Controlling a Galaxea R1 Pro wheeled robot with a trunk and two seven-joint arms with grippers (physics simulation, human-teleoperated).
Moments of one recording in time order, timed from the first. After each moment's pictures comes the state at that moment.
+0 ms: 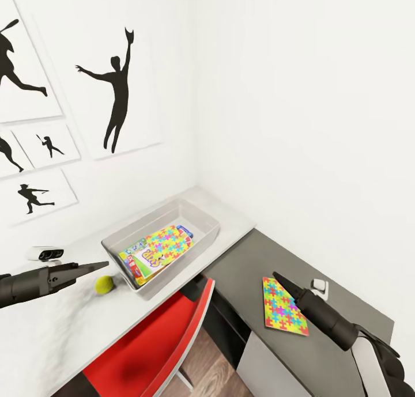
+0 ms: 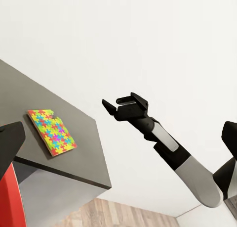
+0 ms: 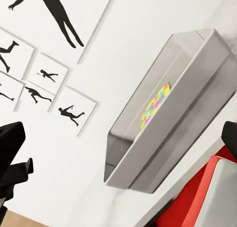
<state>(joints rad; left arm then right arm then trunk) -0.39 0.46 0.30 -1.43 0.40 1.00 -1.57 -0.18 -0.04 -0.34 -1.45 -0.66 0.69 0.93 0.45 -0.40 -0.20</state>
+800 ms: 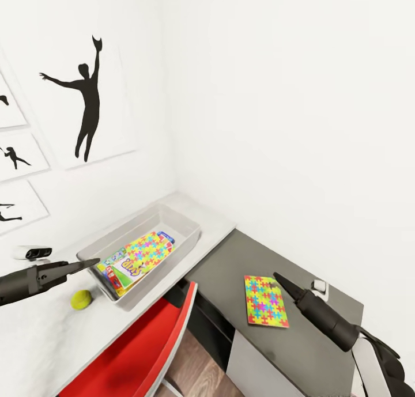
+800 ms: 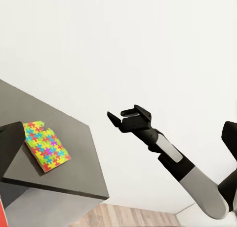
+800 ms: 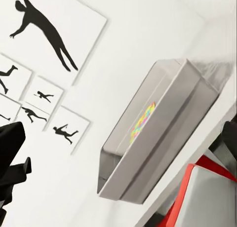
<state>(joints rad) -0.38 0.47 0.37 -1.43 0.41 1.00 -1.57 -0.18 -0.04 -0.34 -1.44 -0.66 0.69 0.93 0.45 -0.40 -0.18</state>
